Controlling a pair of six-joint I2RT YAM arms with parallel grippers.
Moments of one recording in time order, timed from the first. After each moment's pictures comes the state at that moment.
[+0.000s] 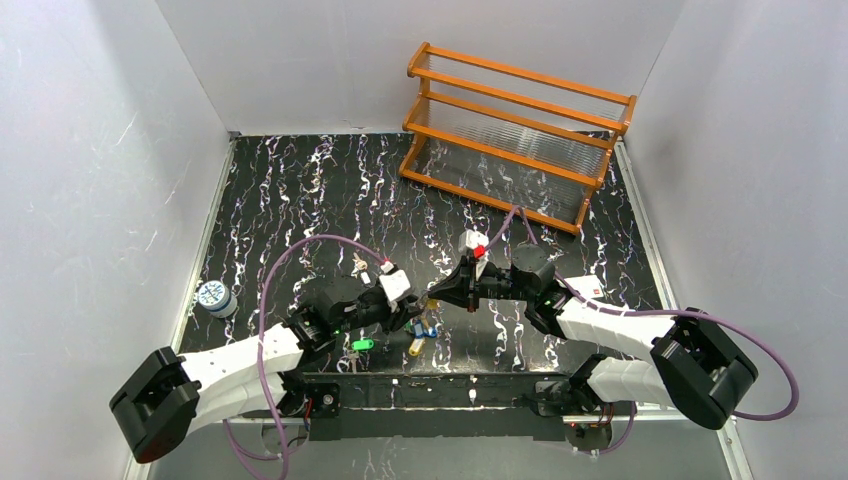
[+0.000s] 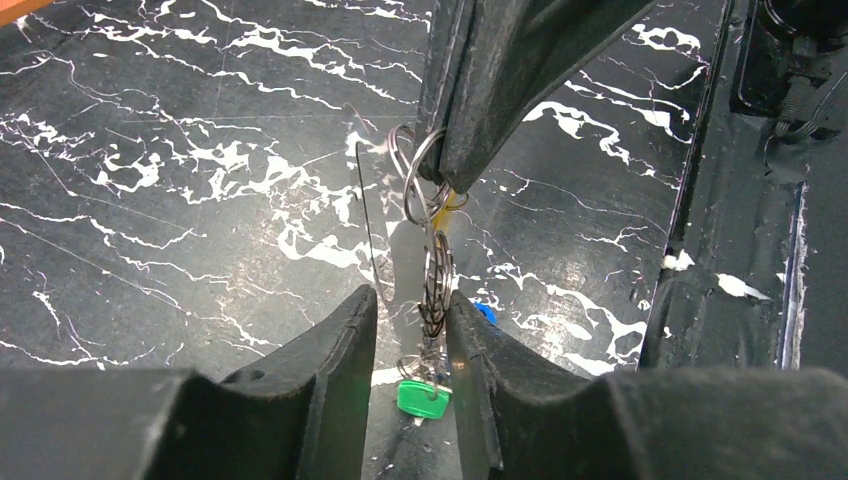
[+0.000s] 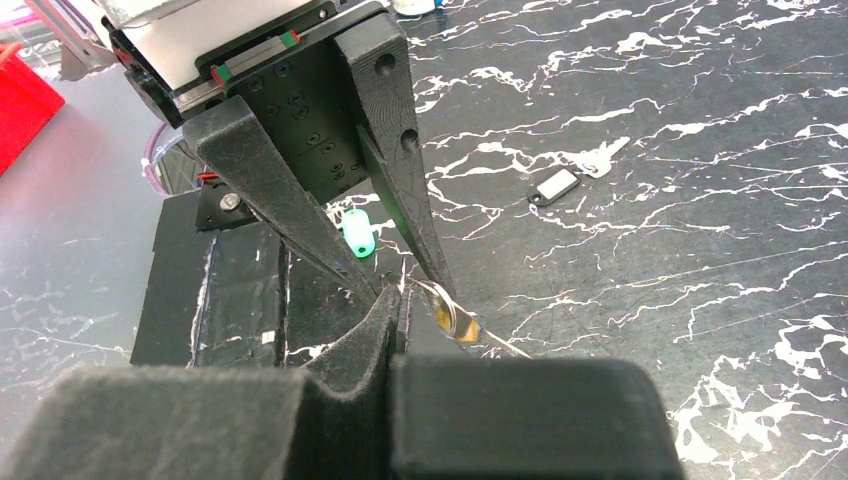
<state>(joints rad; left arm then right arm) -0.86 0.96 0.29 0.35 0.29 0.10 0.80 1.20 0.43 0.67 -0.70 0.12</state>
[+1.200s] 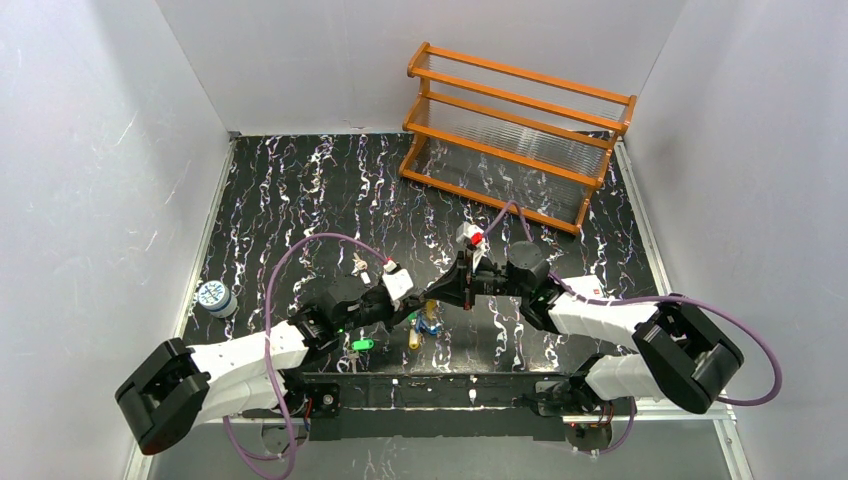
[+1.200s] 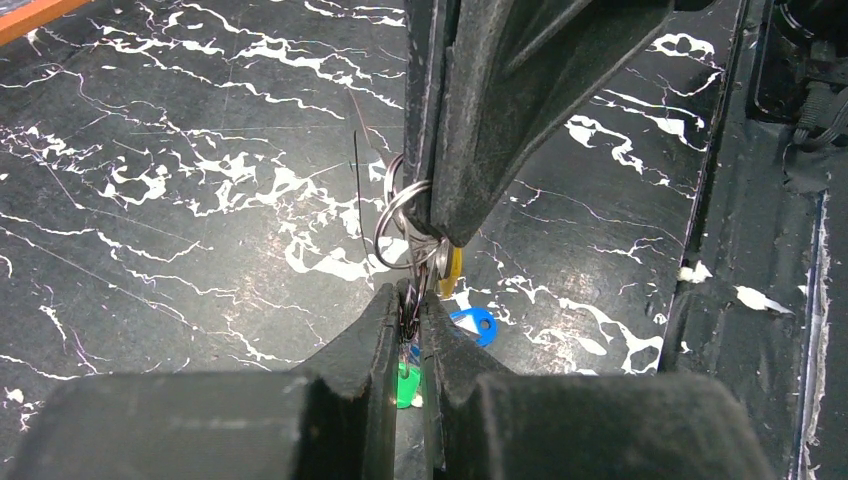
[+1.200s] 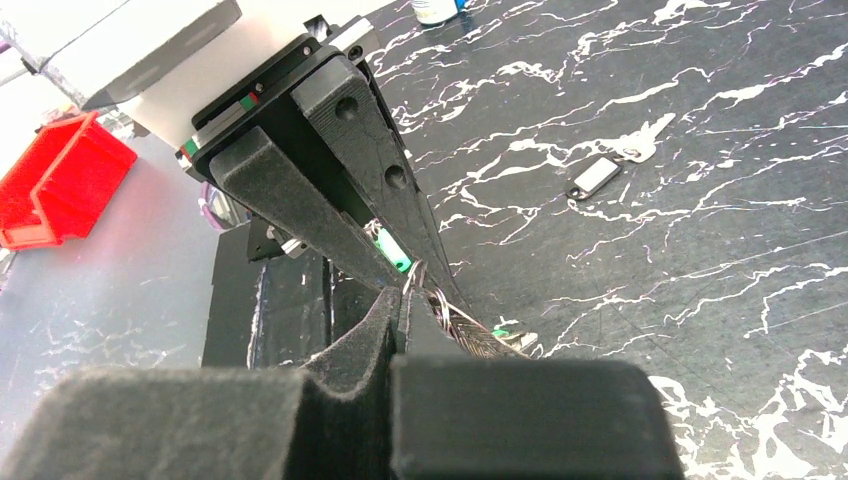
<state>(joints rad) -0.87 1.02 0.29 0.44 0.28 0.10 0.78 1.29 0.43 0.78 -0.72 0.32</state>
